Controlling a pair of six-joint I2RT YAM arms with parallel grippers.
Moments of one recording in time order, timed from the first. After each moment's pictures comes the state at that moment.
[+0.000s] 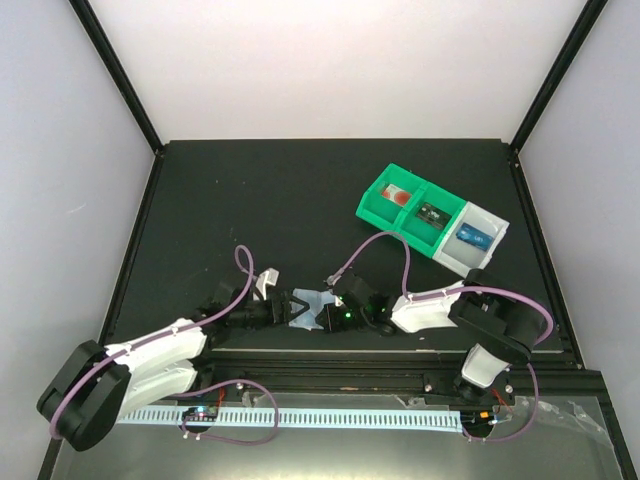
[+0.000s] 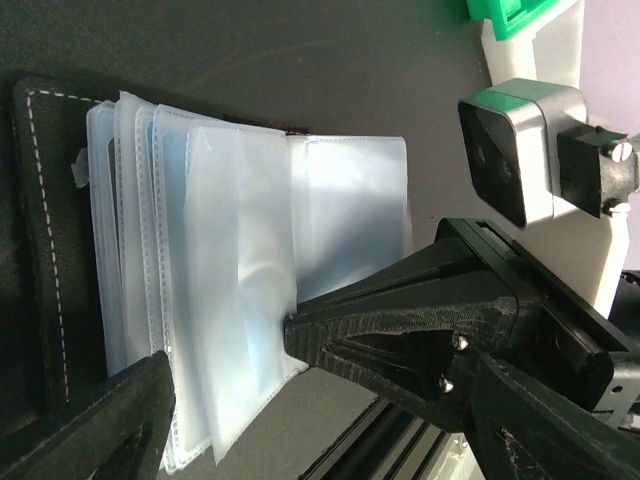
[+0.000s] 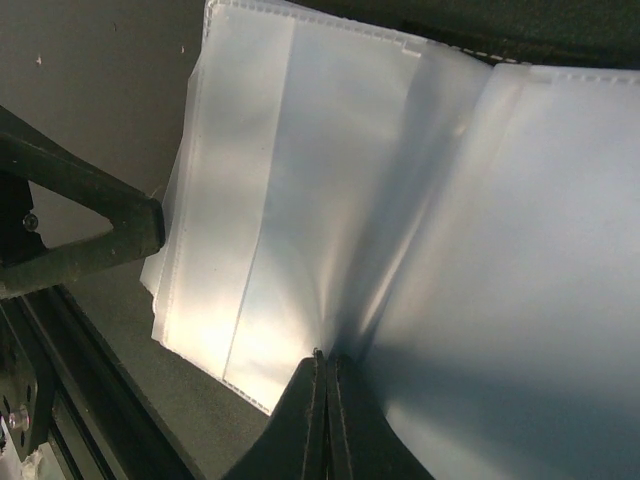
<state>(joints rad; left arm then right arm) -0.58 0.98 0.16 0.19 0.53 -0.93 1.04 1.64 0.59 0.24 -0.22 0.85</state>
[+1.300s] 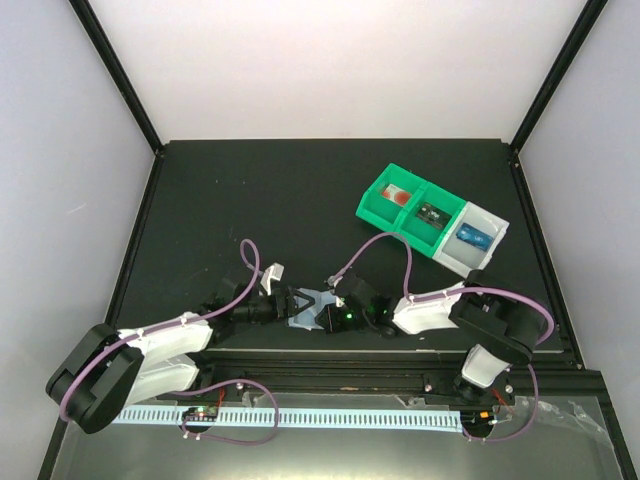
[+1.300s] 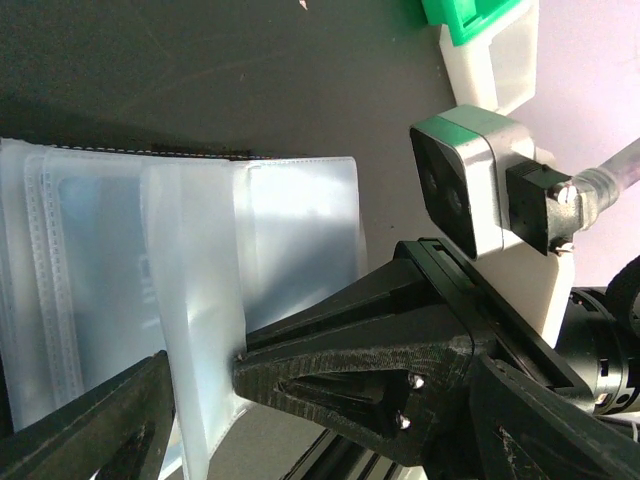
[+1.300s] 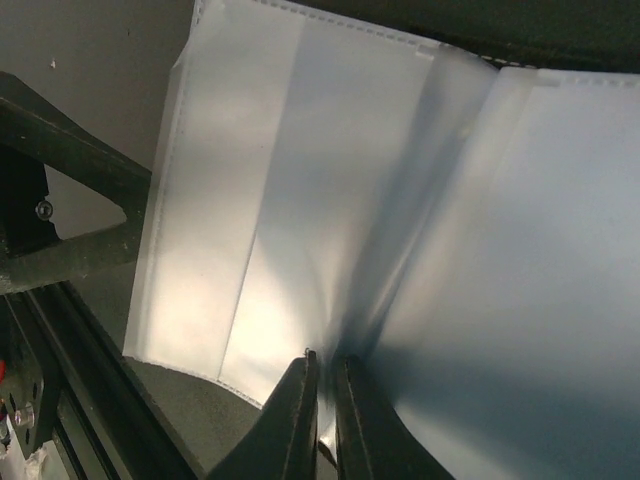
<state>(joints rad) -0.58 1.10 0.19 0.33 0.58 -0.96 1.04 1.64 0.56 0.28 -0.22 0.85</state>
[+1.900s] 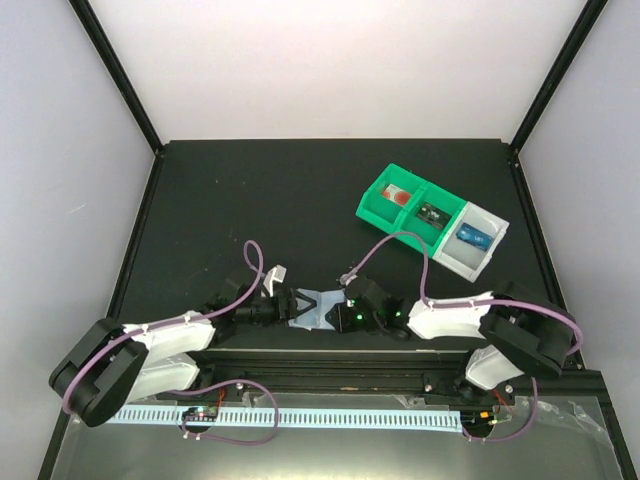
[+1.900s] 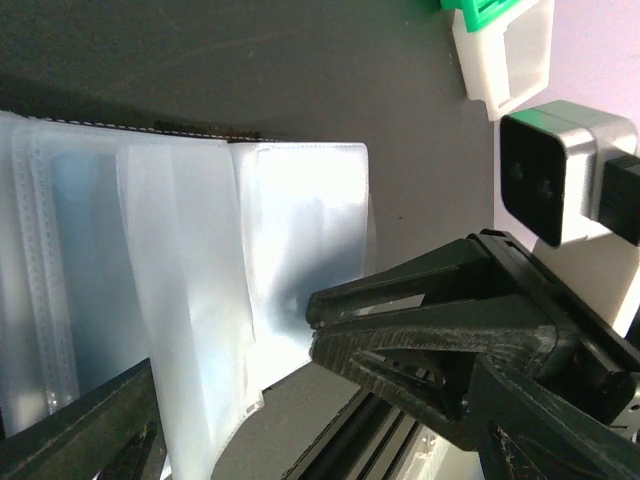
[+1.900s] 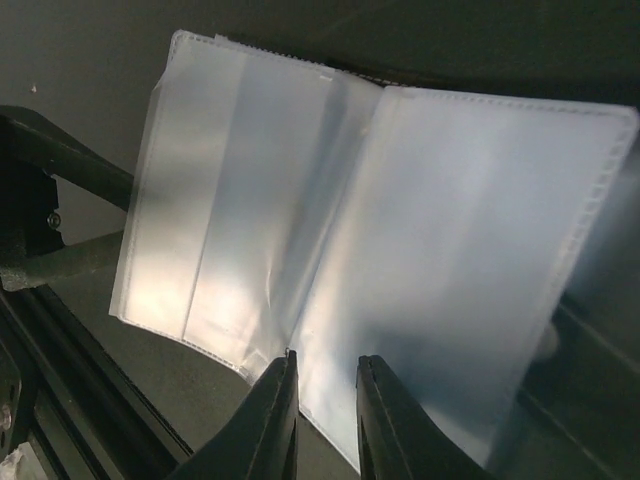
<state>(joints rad) -0.60 1.14 0.19 0.35 0.58 -0.98 1.04 1.51 0.51 0.19 -0.14 0.84</state>
